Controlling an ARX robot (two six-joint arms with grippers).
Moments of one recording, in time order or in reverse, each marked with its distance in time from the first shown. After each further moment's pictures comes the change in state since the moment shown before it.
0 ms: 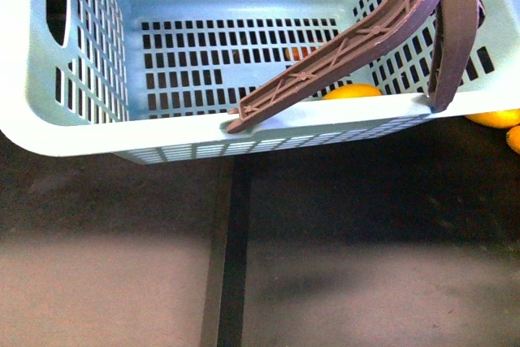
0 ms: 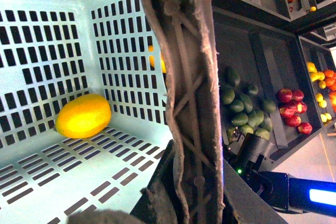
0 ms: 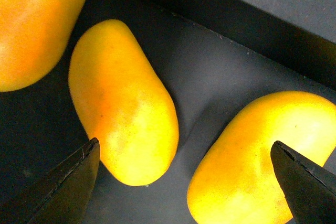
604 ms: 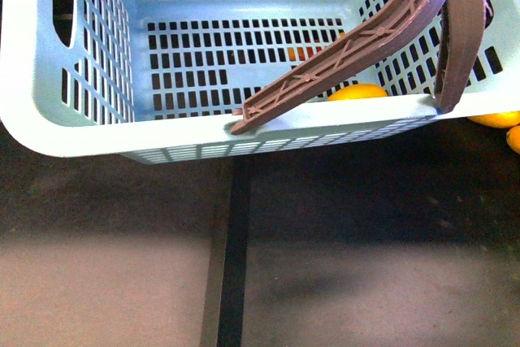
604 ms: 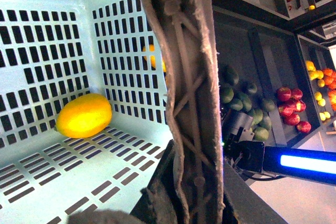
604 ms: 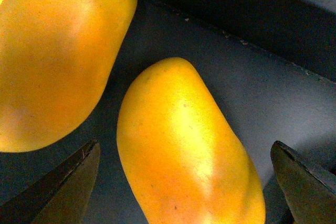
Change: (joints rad) left arm 0.000 0.000 0.000 0.000 0.004 0.001; right arm 0.050 0.200 0.298 -0.111 -0.007 0.066
